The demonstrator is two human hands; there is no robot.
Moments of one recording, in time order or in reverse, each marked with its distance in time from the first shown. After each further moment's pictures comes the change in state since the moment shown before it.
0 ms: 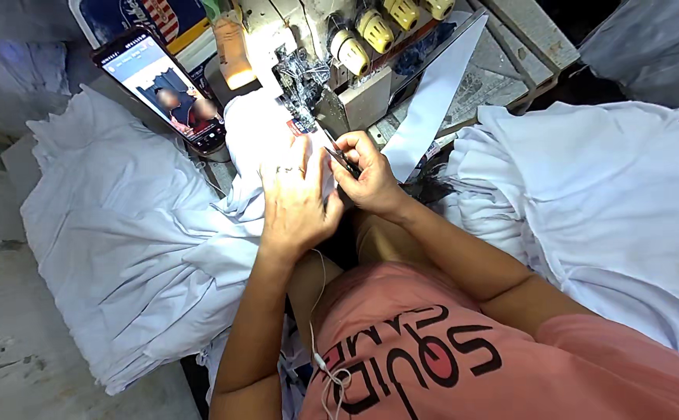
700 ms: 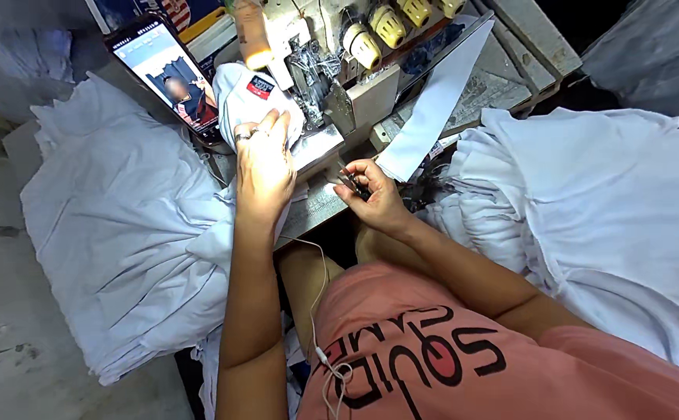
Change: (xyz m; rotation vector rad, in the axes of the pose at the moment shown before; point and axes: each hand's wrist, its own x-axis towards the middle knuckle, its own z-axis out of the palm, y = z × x) left_hand 0.024 -0.037 -0.017 -0.023 0.030 -0.157; right_hand -0.043 -0.005 -0.006 -0.046 -0.084 0.090
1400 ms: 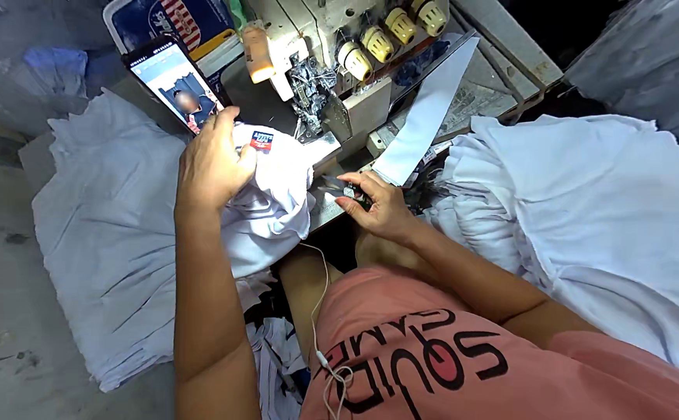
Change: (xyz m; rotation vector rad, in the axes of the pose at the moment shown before) left_hand 0.014 -0.044 -0.053 0.028 -0.194 -0.159; right_hand -0.004 0.003 -0.009 -0.332 0.019 -0.168
